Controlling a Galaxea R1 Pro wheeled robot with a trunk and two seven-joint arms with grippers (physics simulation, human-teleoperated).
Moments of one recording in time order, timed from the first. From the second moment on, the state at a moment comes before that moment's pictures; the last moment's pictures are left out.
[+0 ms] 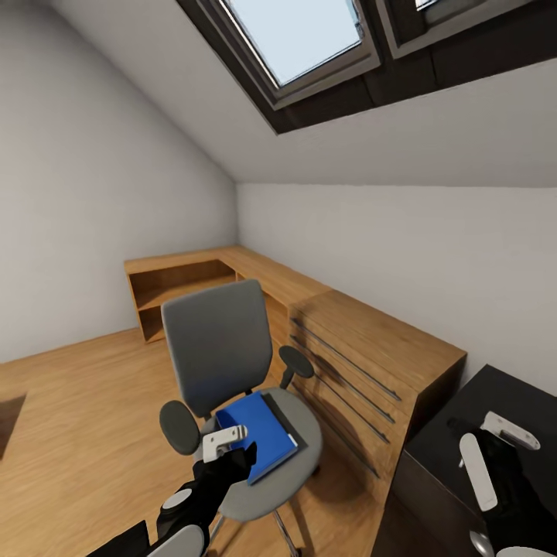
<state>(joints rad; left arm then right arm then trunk) -0.41 0.30 -1.02 -1.59 1.17 0.07 0.96 -0.42 -0.11 -0.37 -1.16 -0.33 0.53 -0.51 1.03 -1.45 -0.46</state>
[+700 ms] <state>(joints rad) -0.41 0.31 -1.01 -1.60 1.17 0.06 0.96 -0.41 0.02 -0.27 -1.28 -0.30 0.50 -0.52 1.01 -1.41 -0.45</state>
